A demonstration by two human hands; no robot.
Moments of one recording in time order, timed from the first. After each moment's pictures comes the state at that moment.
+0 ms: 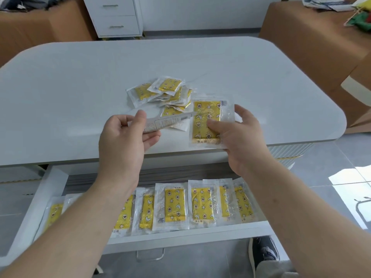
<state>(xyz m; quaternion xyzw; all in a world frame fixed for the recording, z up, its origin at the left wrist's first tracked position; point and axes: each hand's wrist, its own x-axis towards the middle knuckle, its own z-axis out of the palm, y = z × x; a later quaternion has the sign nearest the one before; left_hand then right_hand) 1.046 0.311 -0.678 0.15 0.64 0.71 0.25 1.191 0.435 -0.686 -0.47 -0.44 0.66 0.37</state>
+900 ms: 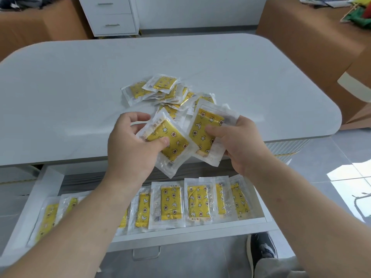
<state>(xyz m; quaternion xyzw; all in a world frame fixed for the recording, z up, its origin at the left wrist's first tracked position) 1.060 0.313 -0.689 0.29 0.76 0.56 0.17 1.206 0.440 -0.691 -0.50 -0.51 0.64 0.29</state>
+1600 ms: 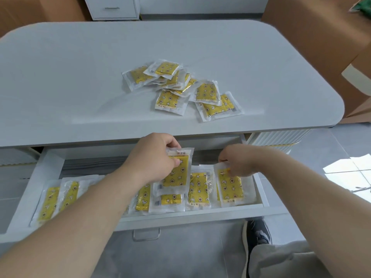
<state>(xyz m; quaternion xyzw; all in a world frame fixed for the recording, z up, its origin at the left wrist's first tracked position) 1.065 0.309 -0.718 0.45 0.82 0.21 0.28 1.239 0.467 -0.755 -0.31 -0.89 0.13 -0.32</state>
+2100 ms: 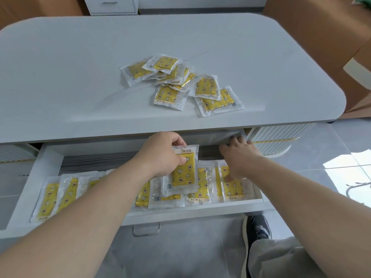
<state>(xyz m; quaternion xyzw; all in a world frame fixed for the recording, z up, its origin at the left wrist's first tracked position) 1.069 0.323 -0.737 0.44 0.80 0.21 0.34 1.242 0.454 -0.784 -0.37 -0.88 -0.03 -0.31</state>
